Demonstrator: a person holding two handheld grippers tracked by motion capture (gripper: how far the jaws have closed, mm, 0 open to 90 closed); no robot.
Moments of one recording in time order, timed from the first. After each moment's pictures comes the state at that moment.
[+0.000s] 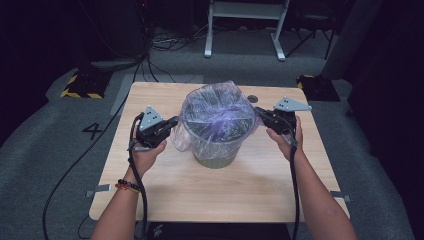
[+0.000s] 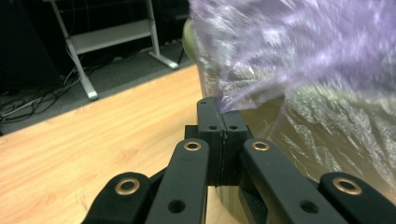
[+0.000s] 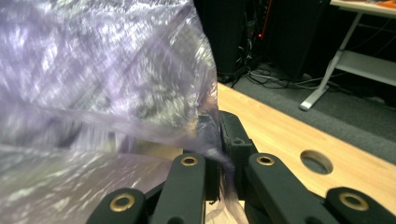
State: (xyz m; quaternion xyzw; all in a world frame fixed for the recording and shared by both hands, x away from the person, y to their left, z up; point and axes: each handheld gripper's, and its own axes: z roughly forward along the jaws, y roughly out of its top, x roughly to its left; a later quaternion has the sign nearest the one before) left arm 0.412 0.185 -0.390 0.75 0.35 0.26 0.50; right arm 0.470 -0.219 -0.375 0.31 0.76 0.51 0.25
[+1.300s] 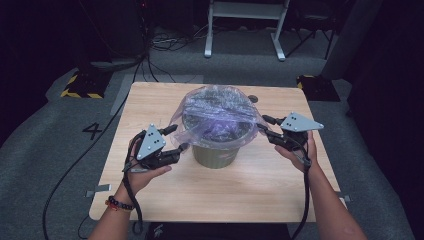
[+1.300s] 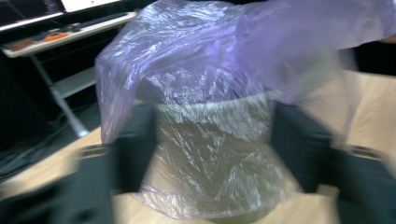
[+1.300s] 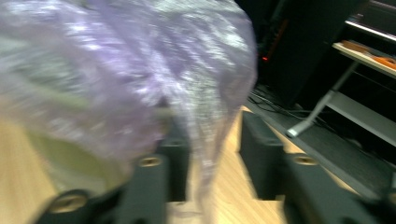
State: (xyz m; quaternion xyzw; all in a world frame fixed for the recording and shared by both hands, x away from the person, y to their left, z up) left arm 0.345 0.169 -0.362 0.77 0.23 0.29 0.52; right arm 0.413 -0.228 -0.356 0.20 0.79 0.49 0.31
